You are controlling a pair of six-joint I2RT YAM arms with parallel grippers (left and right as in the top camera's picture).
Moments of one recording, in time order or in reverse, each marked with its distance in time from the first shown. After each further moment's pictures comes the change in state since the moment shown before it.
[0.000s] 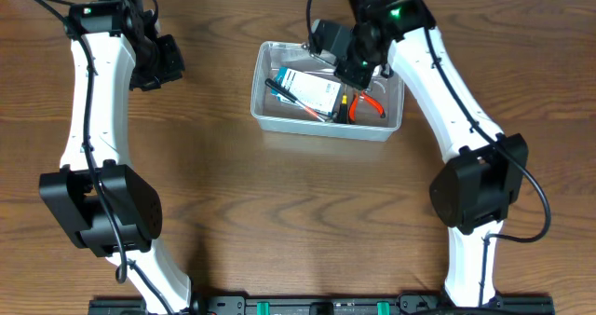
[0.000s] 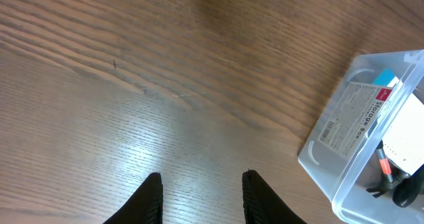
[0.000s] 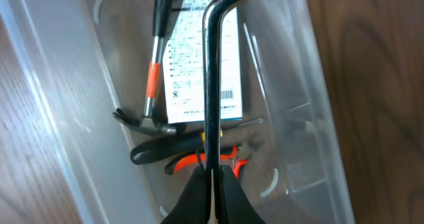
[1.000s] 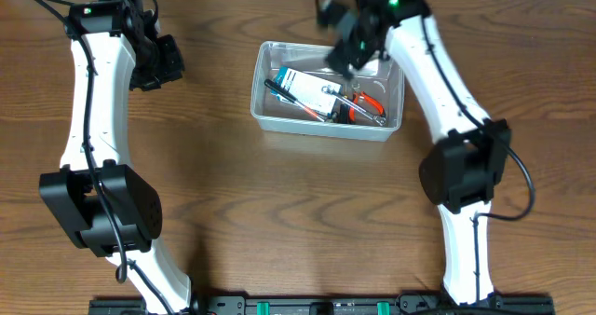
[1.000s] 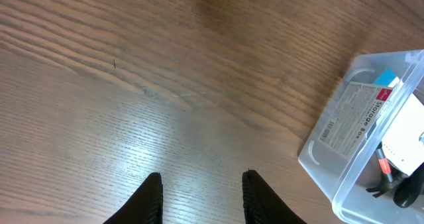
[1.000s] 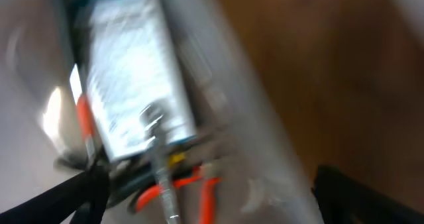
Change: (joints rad) left arm 0.000 0.000 0.000 0.000 0.000 0.000; right arm -0.045 0.144 0.261 0.007 0.081 0.272
